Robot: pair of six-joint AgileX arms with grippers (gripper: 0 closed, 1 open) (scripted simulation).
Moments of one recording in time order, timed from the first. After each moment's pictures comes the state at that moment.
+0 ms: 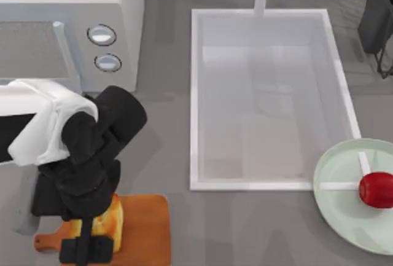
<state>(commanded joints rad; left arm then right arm) -0.60 1.61 0.85 -0.84 -0.02 -2.17 0.00 0.00 0.00 0.00 0.00 0.00</state>
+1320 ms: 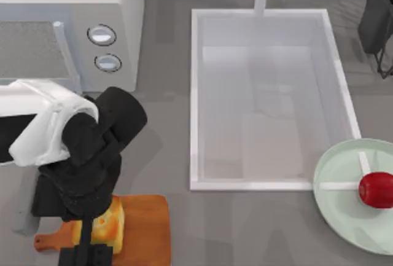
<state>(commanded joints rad) -0.60 1.61 0.85 -0.84 -0.02 -2.17 0.00 0.00 0.00 0.00 0.00 0.00</state>
